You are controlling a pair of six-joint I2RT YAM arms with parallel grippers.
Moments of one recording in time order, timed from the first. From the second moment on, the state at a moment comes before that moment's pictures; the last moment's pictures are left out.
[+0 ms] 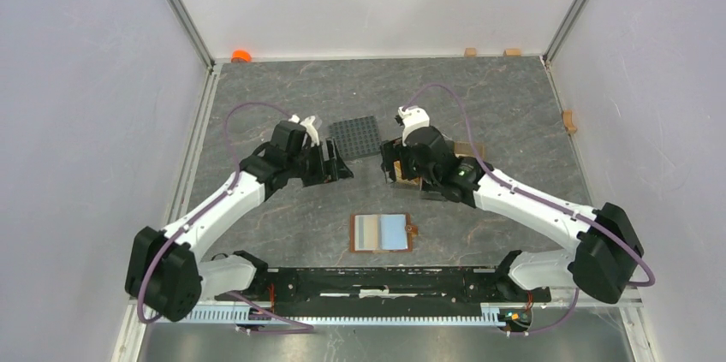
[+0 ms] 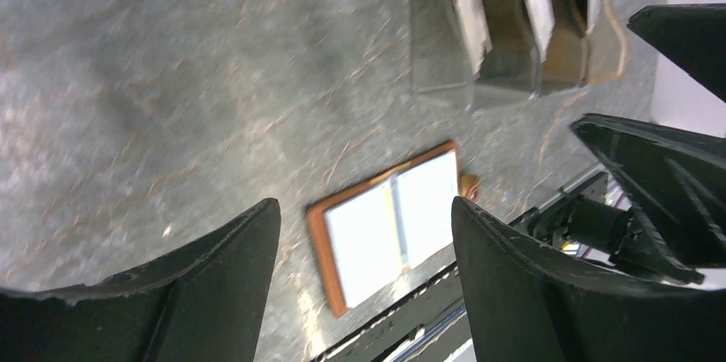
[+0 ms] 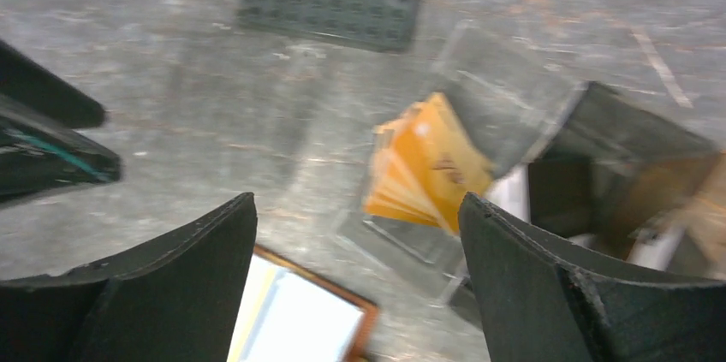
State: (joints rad) left arm -0.46 1.15 0.75 -0.38 0.31 -0.59; right arm 0.86 1.30 0.90 -0.20 0.25 0.36
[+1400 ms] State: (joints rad) left arm -0.22 1.13 0.81 -0.35 0.31 -0.59; right arm 0.96 1.90 1.30 -0.51 0.56 0.31
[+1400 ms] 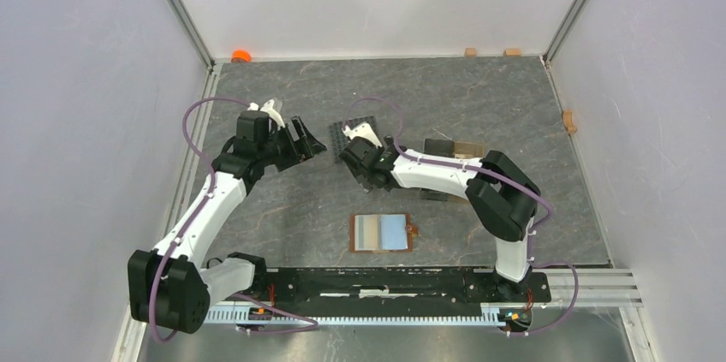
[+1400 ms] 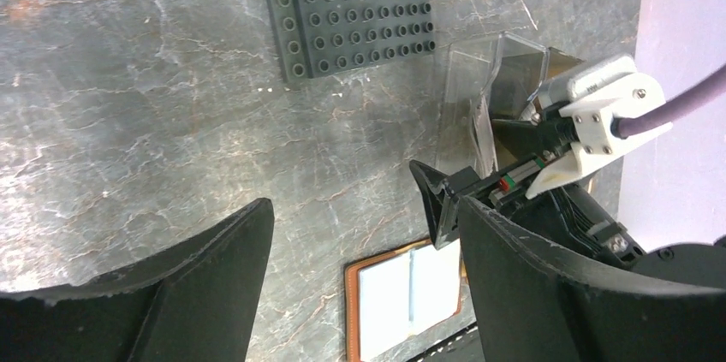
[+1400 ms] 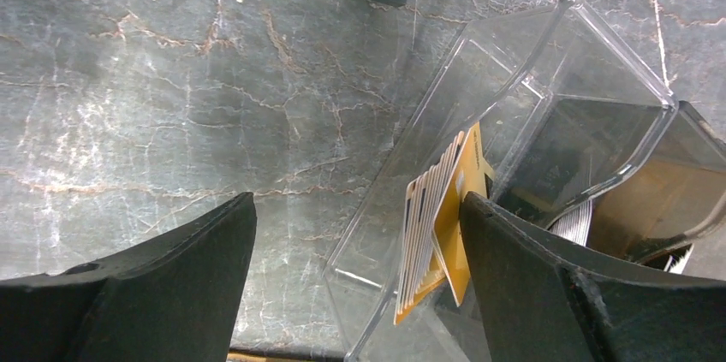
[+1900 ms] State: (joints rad) left arm -0.19 1.08 0.81 -0.40 0.31 -0.56; right arm 1.03 1.91 1.37 -0.59 0.64 0.33
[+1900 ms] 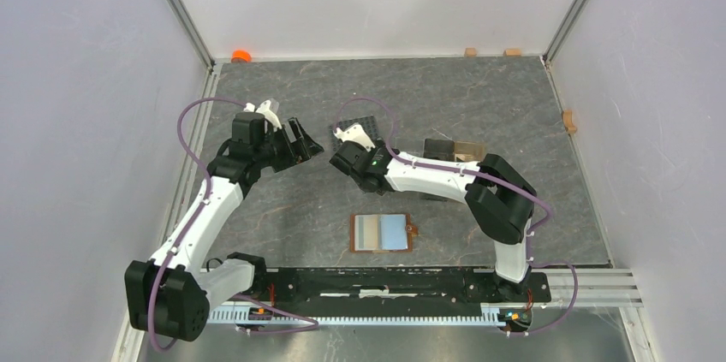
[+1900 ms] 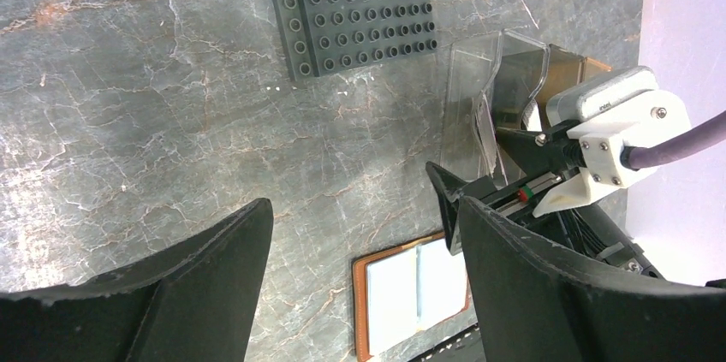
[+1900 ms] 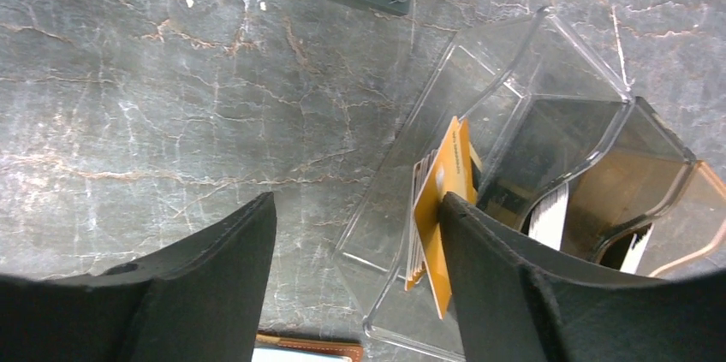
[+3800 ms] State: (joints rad) left arm -0.45 1.08 0.59 -0.37 0.35 -0.55; right arm 0.91 1.14 0.89 -0.31 0.19 0.49
